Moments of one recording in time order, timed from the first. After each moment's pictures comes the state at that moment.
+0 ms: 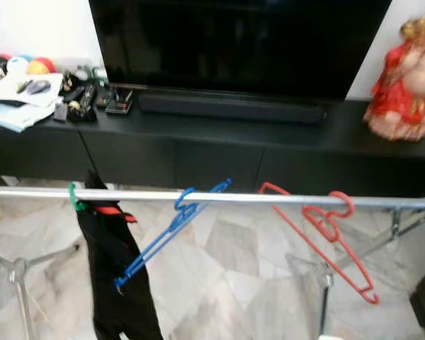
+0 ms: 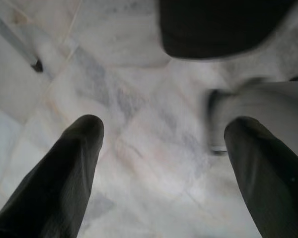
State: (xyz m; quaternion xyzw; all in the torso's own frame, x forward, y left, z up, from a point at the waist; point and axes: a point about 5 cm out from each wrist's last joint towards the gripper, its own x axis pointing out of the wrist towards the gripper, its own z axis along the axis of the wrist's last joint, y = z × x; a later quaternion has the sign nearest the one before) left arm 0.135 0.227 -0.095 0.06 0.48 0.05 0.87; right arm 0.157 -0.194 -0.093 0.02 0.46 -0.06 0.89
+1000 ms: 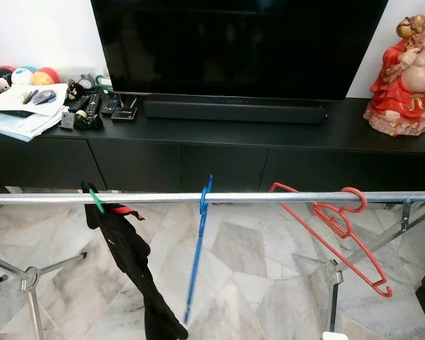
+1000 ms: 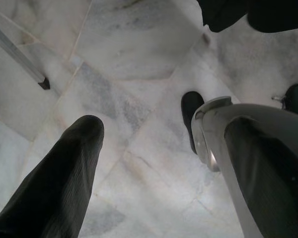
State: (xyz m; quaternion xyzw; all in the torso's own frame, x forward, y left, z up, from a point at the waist) left arm 0.144 0.215 -0.093 0.06 0.46 0.03 0.89; right arm 0.164 -0.205 -0.089 0.01 0.45 -0.06 0.89
